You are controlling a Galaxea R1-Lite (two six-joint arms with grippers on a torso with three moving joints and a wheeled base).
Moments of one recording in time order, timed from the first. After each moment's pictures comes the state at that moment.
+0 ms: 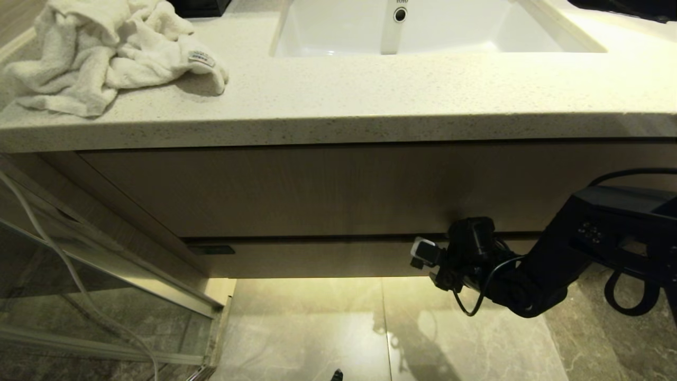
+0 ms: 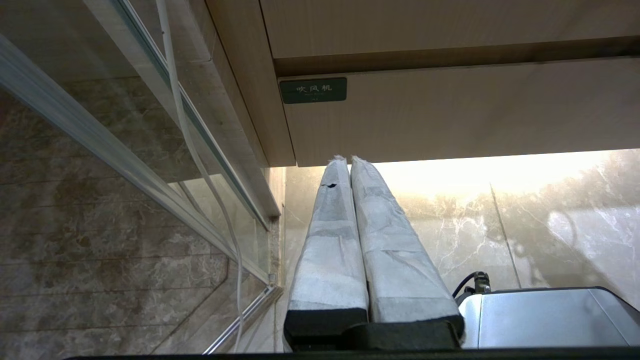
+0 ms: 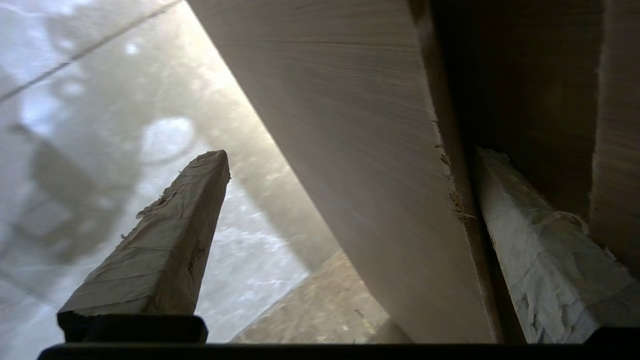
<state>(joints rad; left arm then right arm) 0.00 0.00 0.00 0.01 0.00 0.03 0.37 2.28 -0.88 -0.74 -0.24 -0.92</state>
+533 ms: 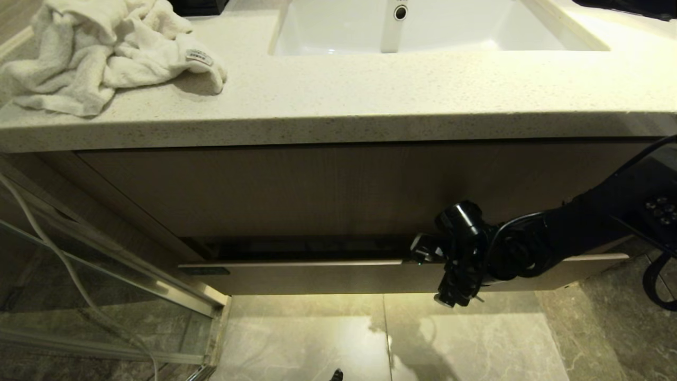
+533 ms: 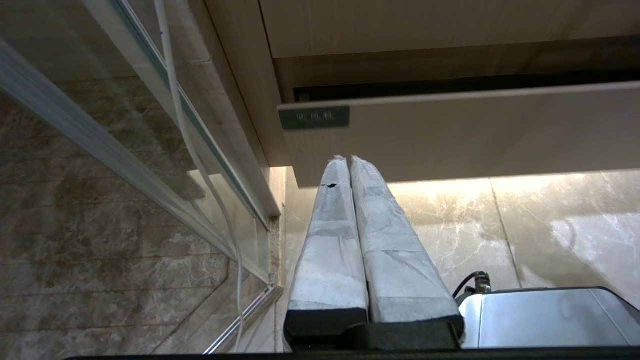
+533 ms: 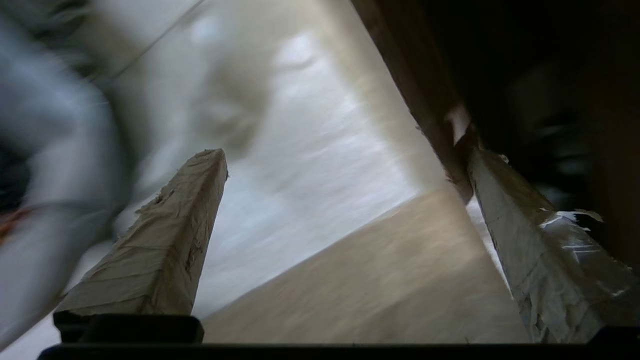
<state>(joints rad) 0.00 0.00 0.00 0.01 0.00 0.03 0.44 2.11 -1.11 0.05 -0.21 -0.59</state>
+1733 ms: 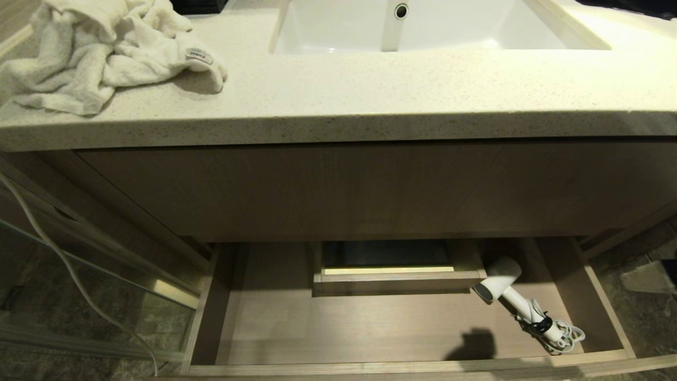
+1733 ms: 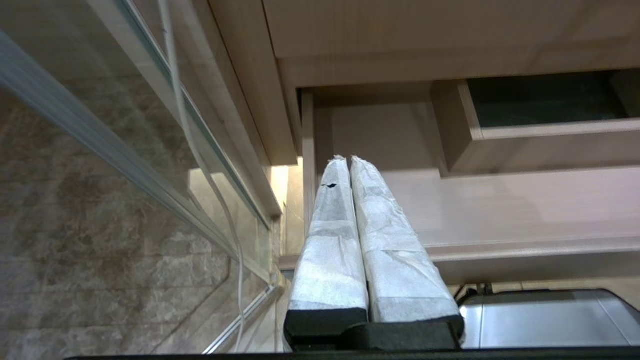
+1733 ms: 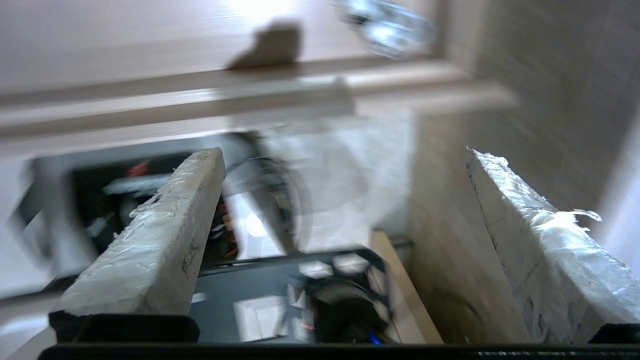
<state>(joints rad) 0.00 0.00 0.00 0.01 0.00 0.03 0.50 1.24 -1.33 1.17 -0.48 0.47</state>
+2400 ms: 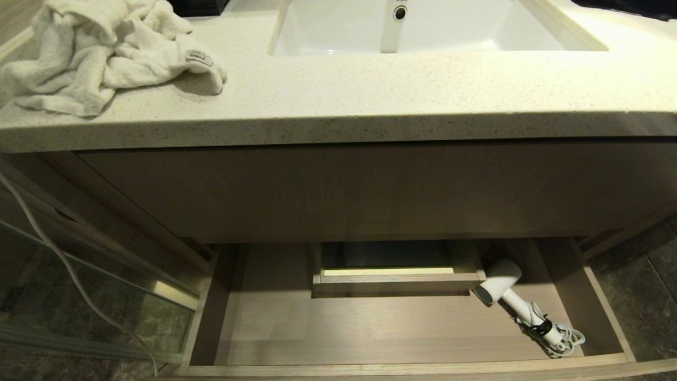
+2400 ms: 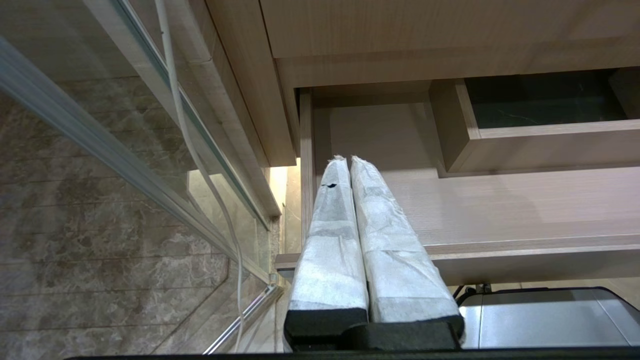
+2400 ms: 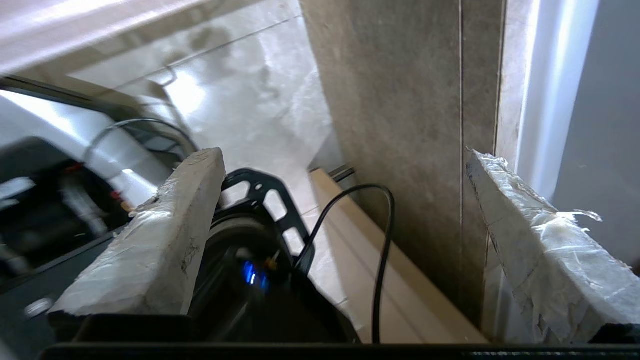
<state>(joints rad) 0.00 0.00 0.00 0.01 0.00 0.03 0.46 0.95 -0.92 1.35 -0.64 0.74</state>
